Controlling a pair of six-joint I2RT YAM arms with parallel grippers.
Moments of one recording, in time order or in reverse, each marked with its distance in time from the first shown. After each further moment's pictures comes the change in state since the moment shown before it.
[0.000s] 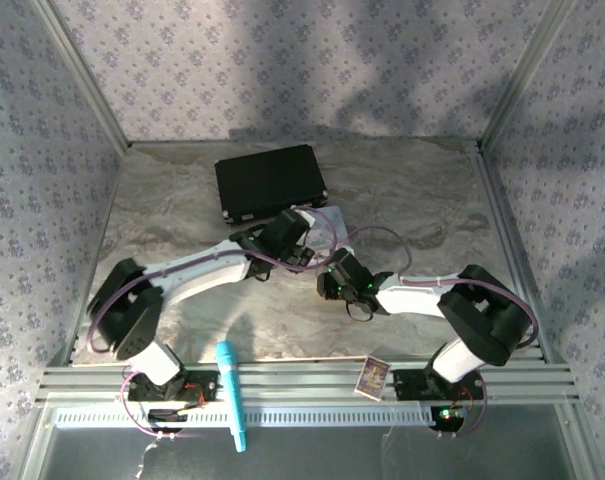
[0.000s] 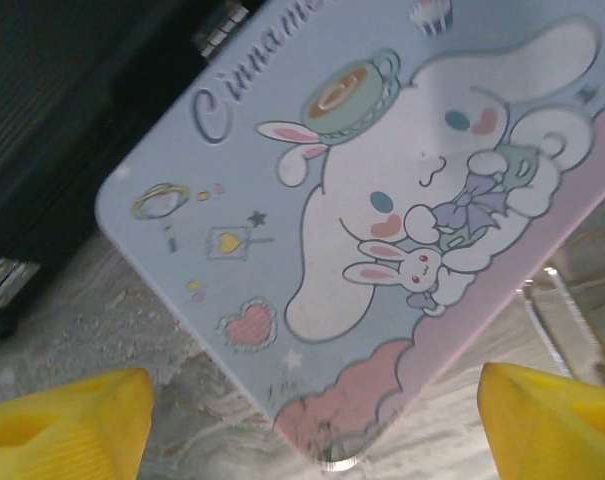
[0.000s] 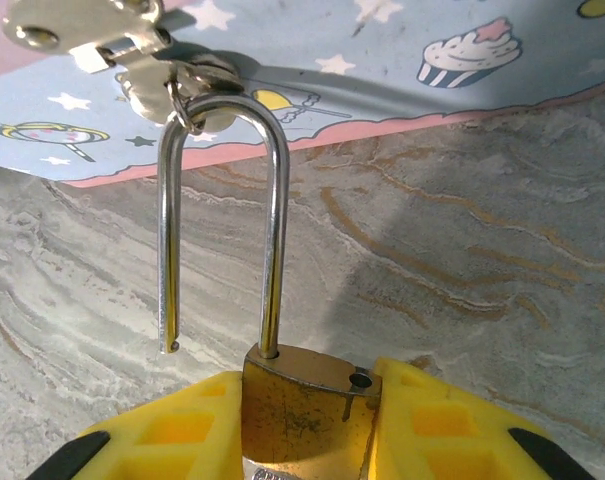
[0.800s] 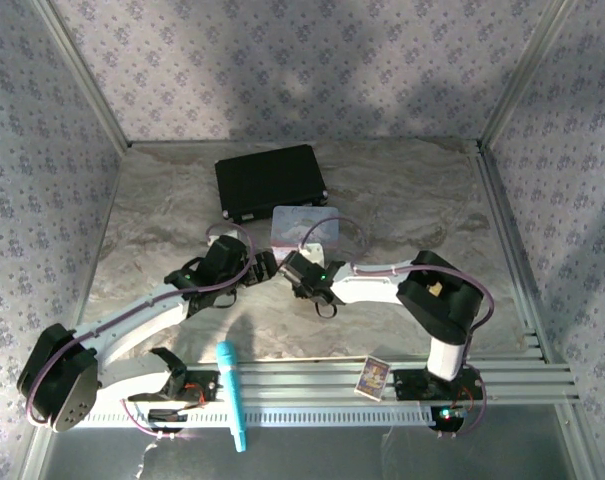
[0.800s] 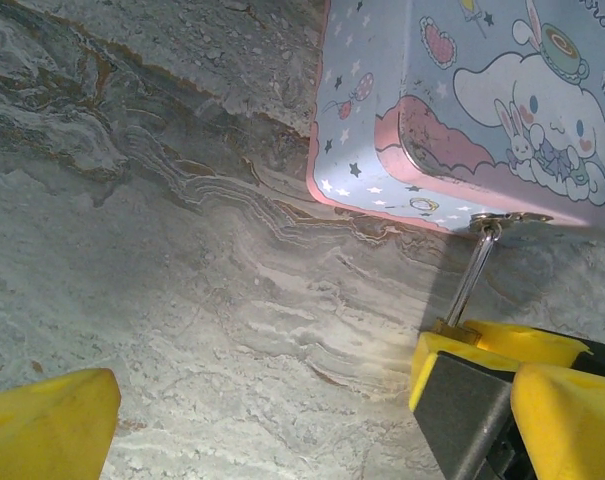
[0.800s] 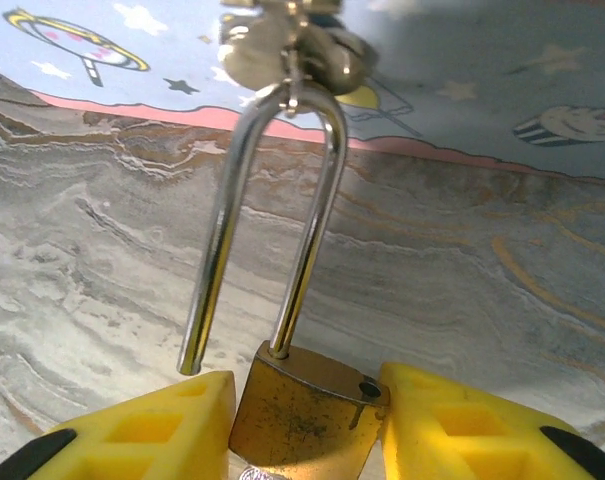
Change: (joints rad) left arm 0.179 -0.518 -0.502 0.112 0.251 -0.824; right arm 0.187 0.245 0.359 -0.327 0.273 0.076
